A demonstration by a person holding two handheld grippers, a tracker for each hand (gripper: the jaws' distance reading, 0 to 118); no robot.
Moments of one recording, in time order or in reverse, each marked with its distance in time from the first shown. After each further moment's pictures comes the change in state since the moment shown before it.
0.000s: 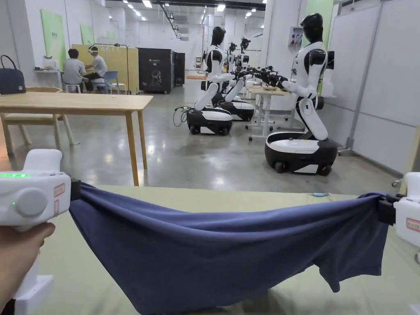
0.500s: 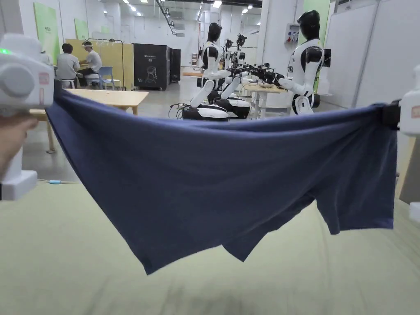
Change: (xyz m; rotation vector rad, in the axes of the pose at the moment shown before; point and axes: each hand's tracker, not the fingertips) left arm -0.028 0.153 -0.050 0.161 0.130 -0.039; right arm -0.012 0.154 -0.014 0.074 -0.039 0.013
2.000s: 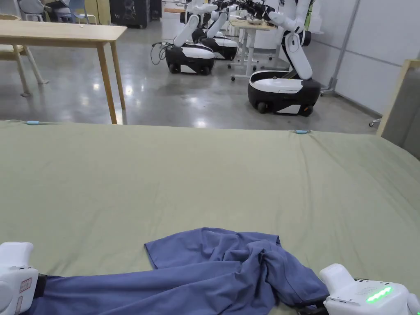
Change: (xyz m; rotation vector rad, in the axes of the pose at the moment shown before) left arm 0.021 -0.361 0.087 -0.679 -0.111 -0.098; right arm -0.048 -0.416 0.003 -0.648 0.369 0.279
